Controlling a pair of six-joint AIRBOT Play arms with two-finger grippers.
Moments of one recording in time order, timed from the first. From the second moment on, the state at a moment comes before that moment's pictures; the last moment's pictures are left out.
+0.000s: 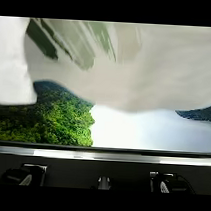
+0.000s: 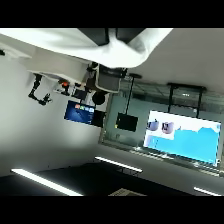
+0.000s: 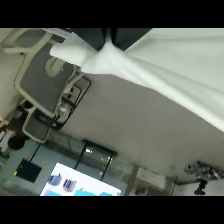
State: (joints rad) left arm -0.15 -0.63 1.69 1.35 -0.75 -1.70; right arm 0.04 -0.62 1.67 -1.49 1.03 1.14
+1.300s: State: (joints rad) left arm 0.15 -1.48 1.22 1.20 -1.37 -1.53; right arm -0.34 -1.43 1.36 -1.32 1.35 1.08
